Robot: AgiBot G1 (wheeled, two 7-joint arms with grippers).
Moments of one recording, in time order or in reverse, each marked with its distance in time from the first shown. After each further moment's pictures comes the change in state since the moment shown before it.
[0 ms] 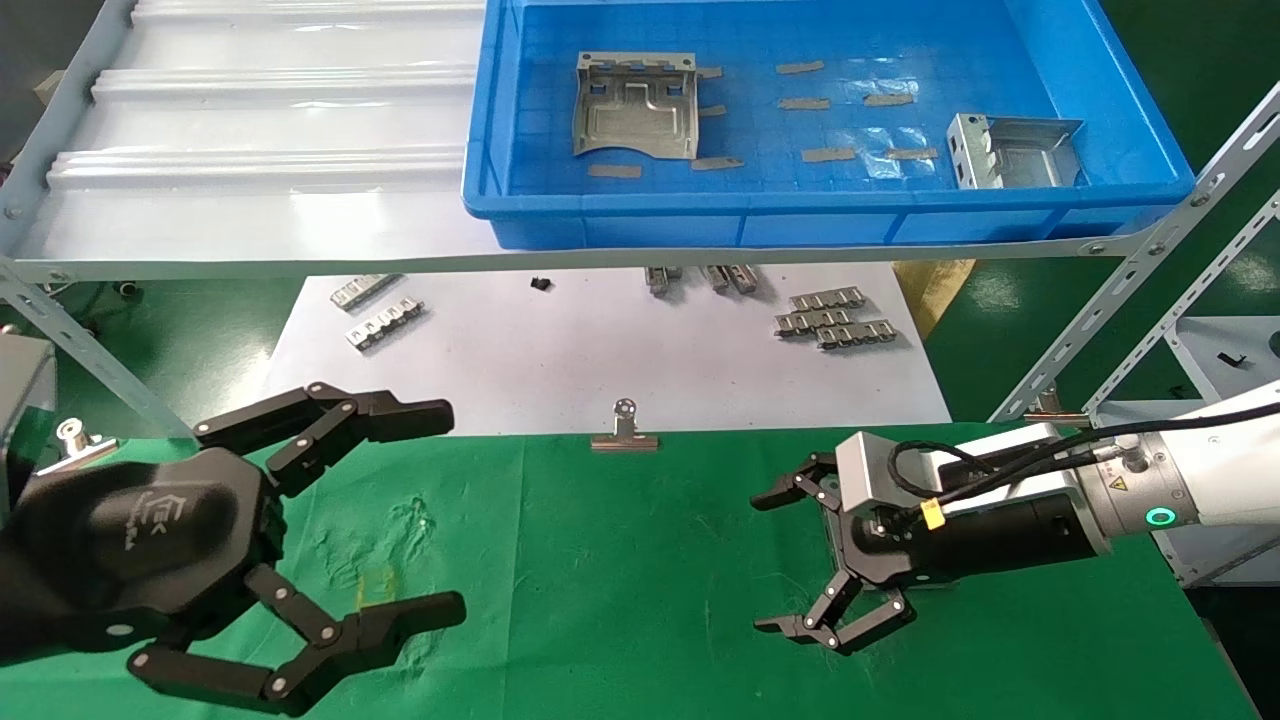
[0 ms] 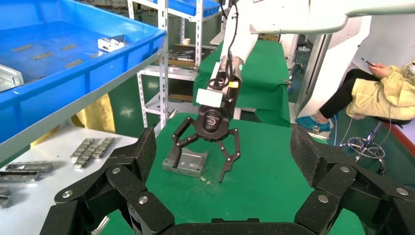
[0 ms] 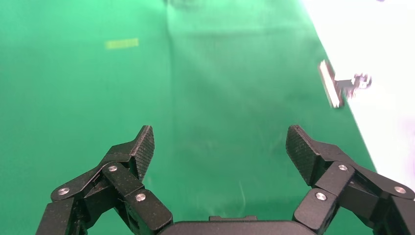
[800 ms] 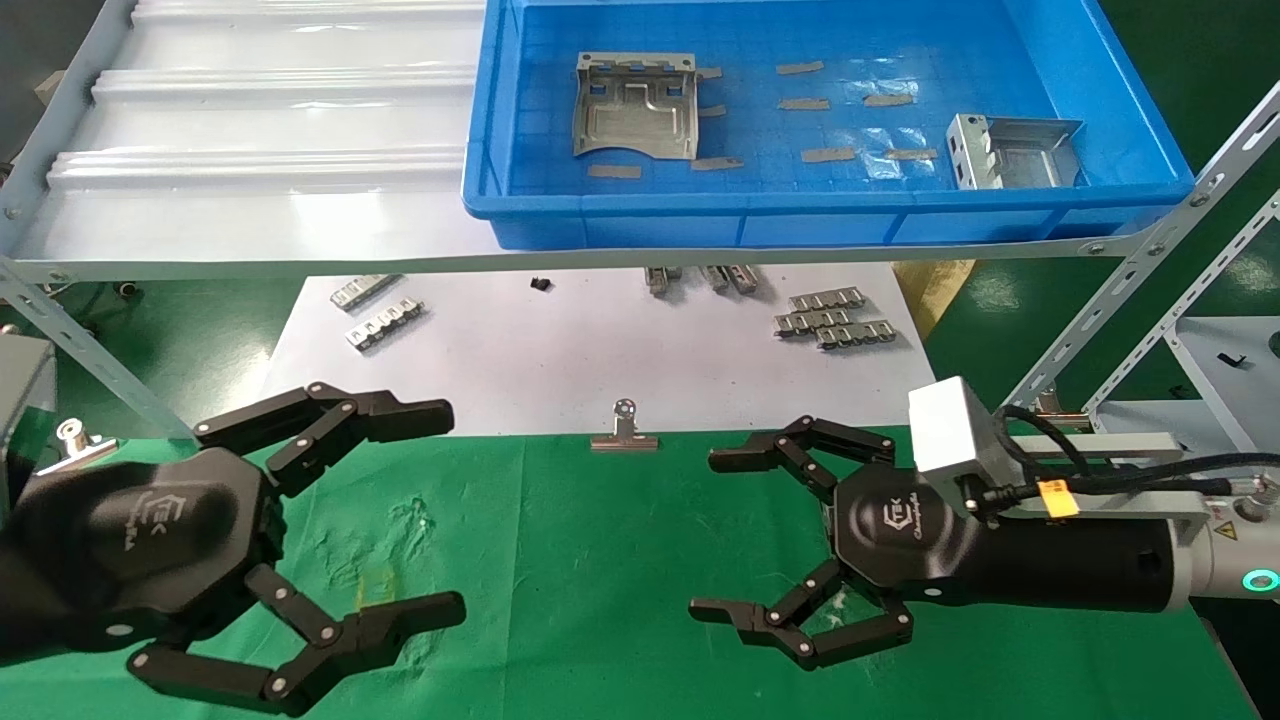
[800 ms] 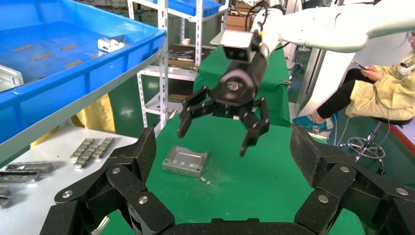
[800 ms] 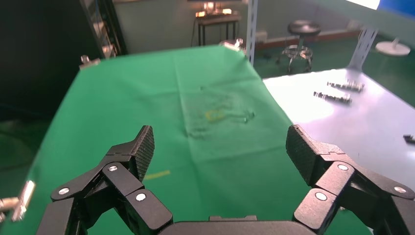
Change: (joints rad) left arm 0.000 0.000 0.000 0.000 0.000 0.000 0.000; right arm -0.332 0.195 0.444 0.508 0.170 0.031 0.305
